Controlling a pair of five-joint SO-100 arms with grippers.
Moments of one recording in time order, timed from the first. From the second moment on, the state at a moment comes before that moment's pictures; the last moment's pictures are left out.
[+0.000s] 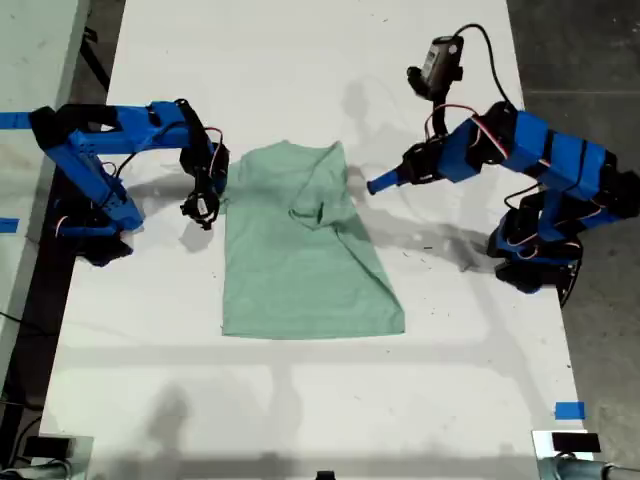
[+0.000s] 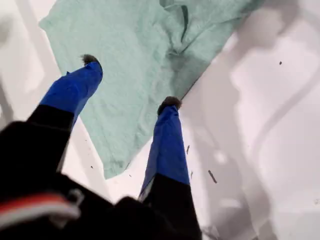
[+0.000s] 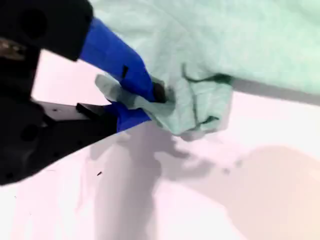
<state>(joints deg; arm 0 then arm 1) -48.1 91.4 124.9 62.1 32.1 22.2 121.4 104.2 70.2 -45.8</state>
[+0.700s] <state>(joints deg) -37.9 97.0 103.0 60.8 31.8 22.6 121.5 107.0 68.6 -44.6</state>
